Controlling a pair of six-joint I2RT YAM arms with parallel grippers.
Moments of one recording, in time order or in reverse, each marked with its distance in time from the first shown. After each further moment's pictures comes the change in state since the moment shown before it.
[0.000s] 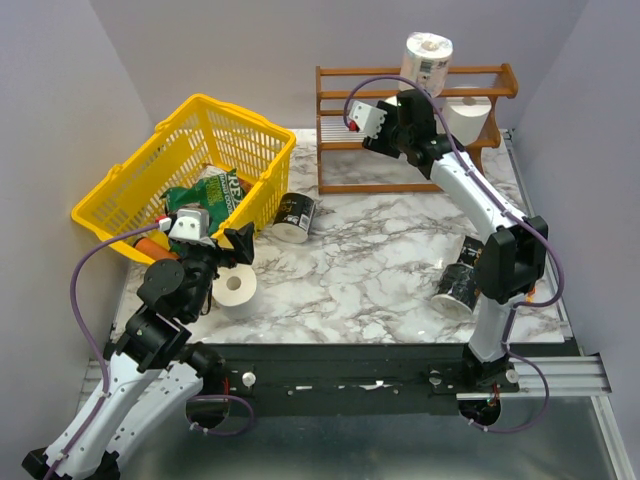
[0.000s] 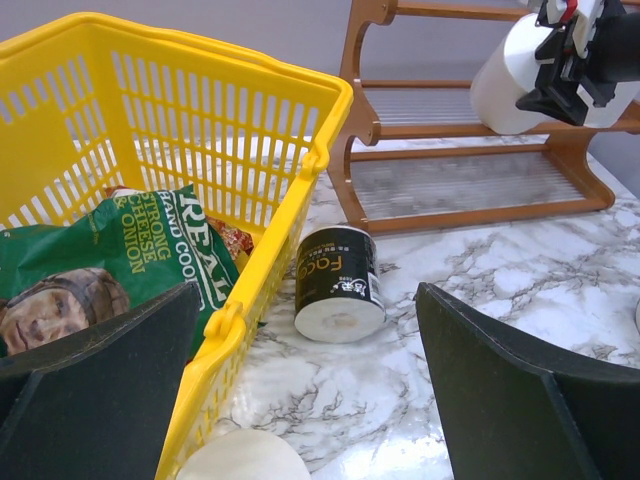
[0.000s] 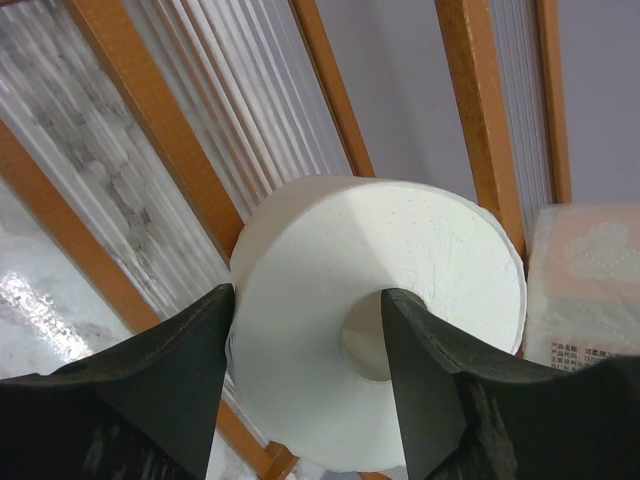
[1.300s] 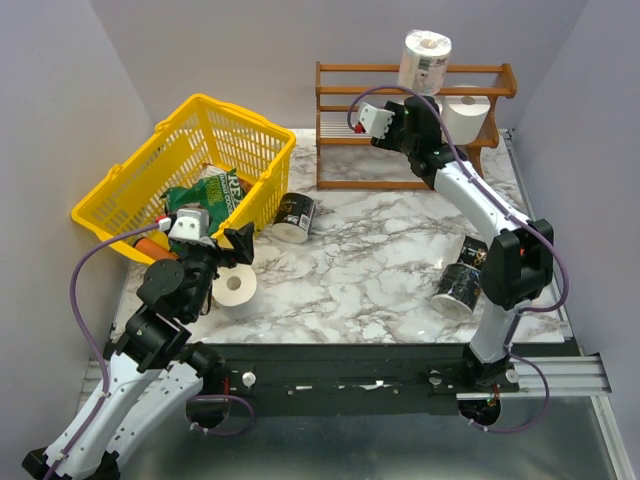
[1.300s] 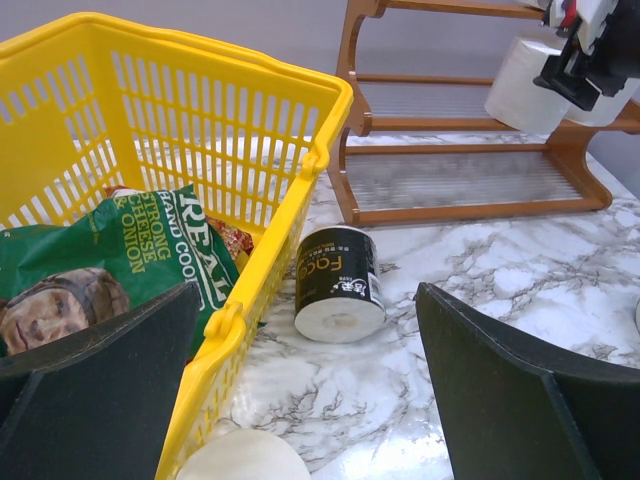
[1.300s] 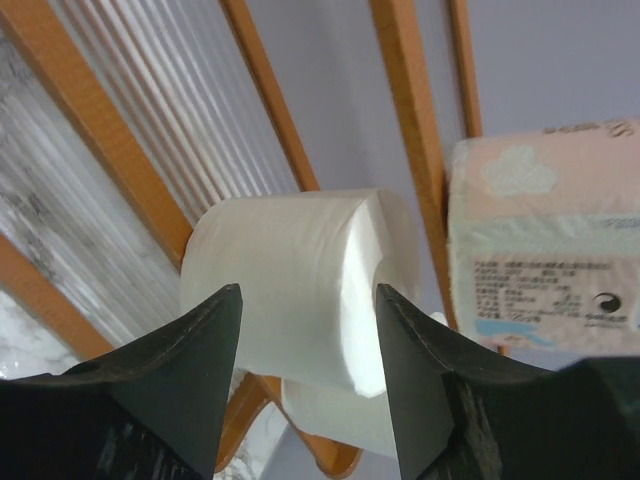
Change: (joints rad) left arm 0.000 0.000 0.000 0.000 0.000 0.000; right arm -0.012 -0.045 -0.124 0.229 0.118 -0.087
